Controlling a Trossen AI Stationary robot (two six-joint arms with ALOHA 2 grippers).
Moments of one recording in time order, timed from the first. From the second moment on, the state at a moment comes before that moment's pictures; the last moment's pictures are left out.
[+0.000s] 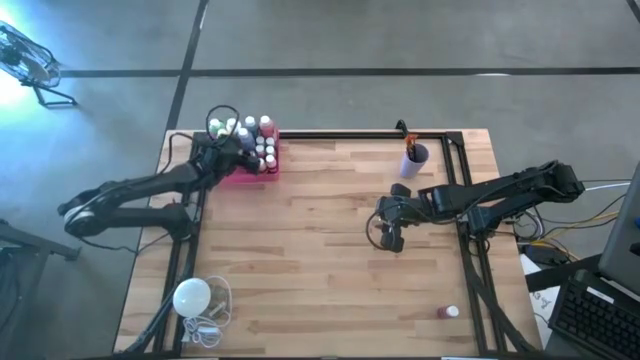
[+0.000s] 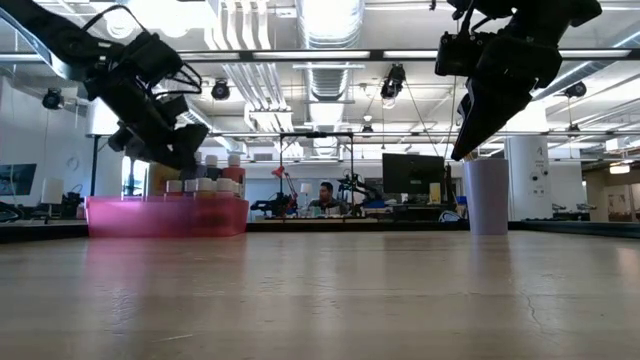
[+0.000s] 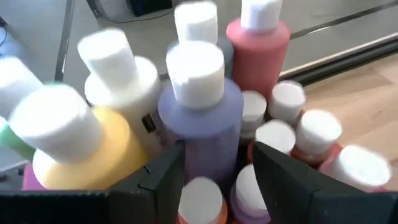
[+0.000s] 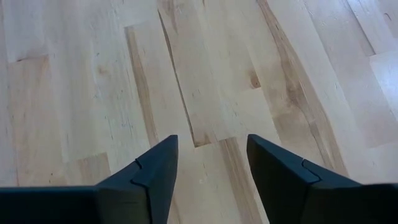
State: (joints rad) left arm 0.66 0.98 0.44 -0.01 -0.51 -0.23; right arm 0.09 1.26 0.79 -0.54 0.19 0.33
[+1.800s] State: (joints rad) left arm 0.17 1.16 0.64 0.12 -0.29 -0.22; right arm 0.90 1.27 1.15 -1.30 0.08 1.82
